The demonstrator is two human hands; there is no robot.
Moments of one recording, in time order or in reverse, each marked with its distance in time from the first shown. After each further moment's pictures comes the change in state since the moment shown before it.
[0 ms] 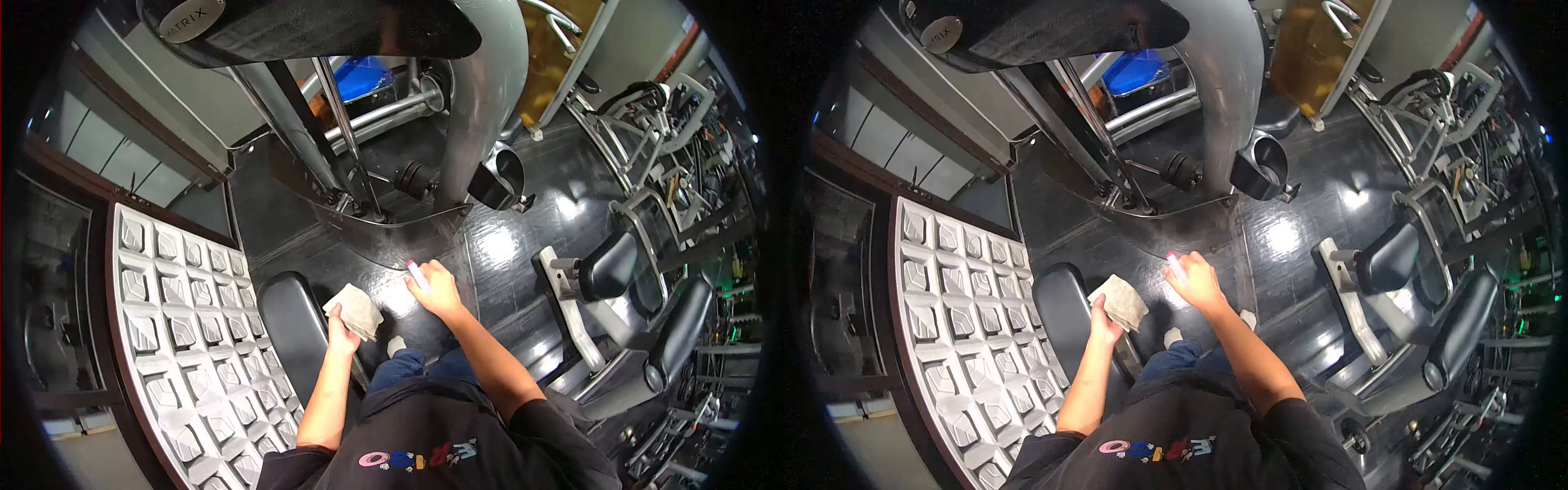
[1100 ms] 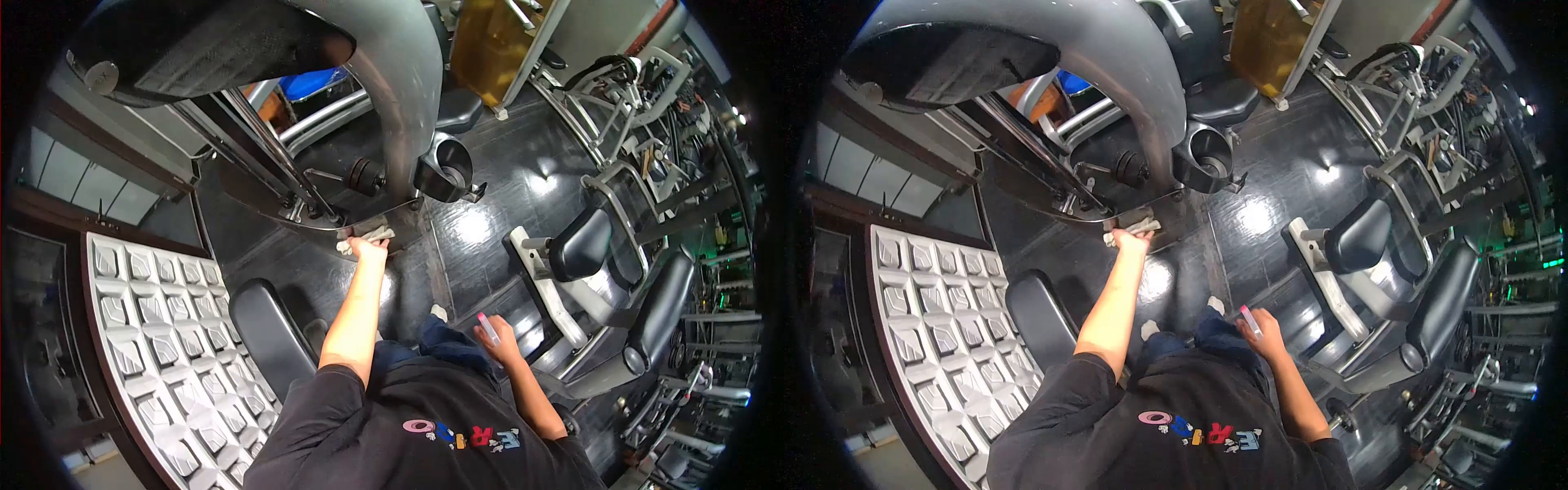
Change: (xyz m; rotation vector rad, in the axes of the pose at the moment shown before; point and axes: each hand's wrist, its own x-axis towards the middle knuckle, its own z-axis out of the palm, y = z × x) left_hand 0.160 -0.105 0.198 -0.181 0.193 0.055; right_hand -0.181 0.116 -0.152 -0.169 -0.089 0.218
